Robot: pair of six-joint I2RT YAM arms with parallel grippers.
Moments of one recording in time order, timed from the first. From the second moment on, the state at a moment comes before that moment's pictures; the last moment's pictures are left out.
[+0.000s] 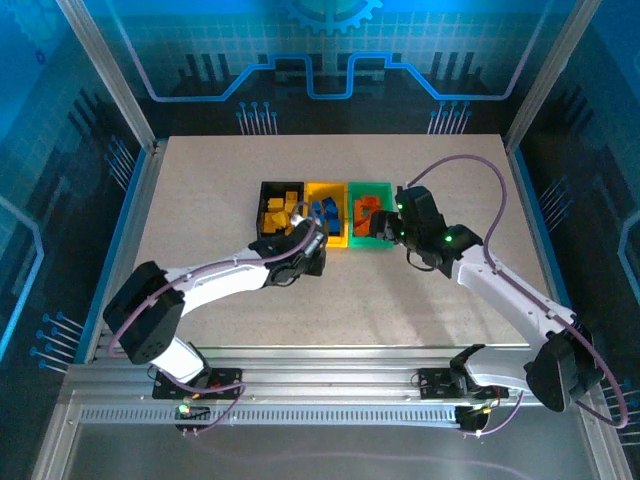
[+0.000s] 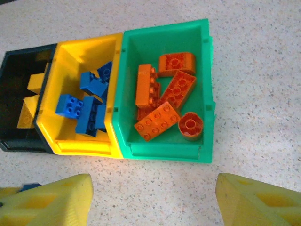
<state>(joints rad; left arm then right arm) -0.76 1.56 0.99 -0.35 -0.23 -0.59 0.51 1.23 0.99 -0.52 0.17 0.54</state>
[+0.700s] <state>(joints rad) -0.64 1.86 1.38 -0.35 -0.25 -0.56 0.47 1.15 0.95 -0.54 0.15 0.57</state>
